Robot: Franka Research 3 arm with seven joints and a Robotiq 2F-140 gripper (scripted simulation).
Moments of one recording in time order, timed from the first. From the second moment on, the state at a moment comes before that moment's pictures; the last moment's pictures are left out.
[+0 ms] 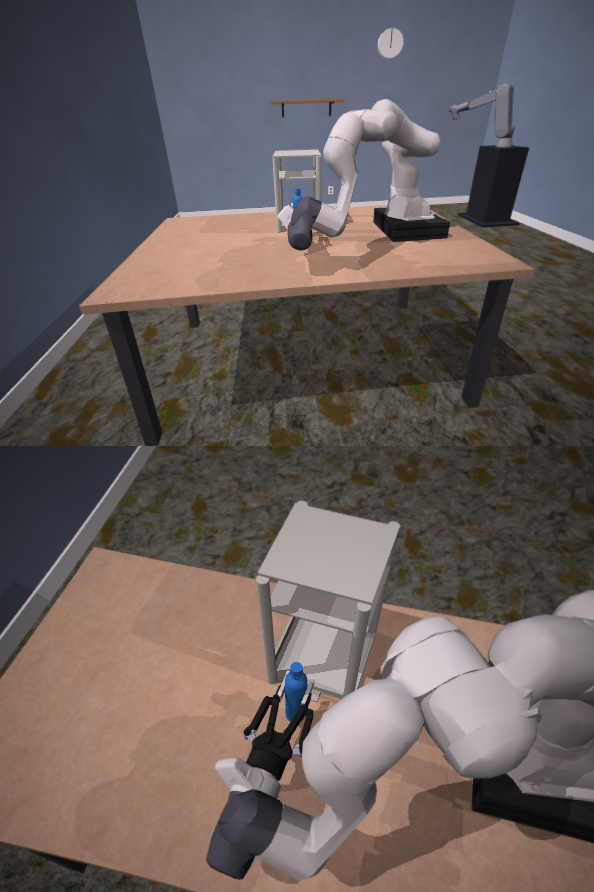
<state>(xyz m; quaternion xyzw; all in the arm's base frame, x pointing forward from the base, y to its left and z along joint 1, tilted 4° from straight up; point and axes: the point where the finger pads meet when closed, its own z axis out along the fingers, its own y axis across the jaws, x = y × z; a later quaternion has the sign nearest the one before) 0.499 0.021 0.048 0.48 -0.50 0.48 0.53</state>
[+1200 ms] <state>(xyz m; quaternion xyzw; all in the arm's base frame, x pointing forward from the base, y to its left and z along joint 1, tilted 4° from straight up) 0.490 -0.026 0.054 0.48 -0.49 0.47 0.55</state>
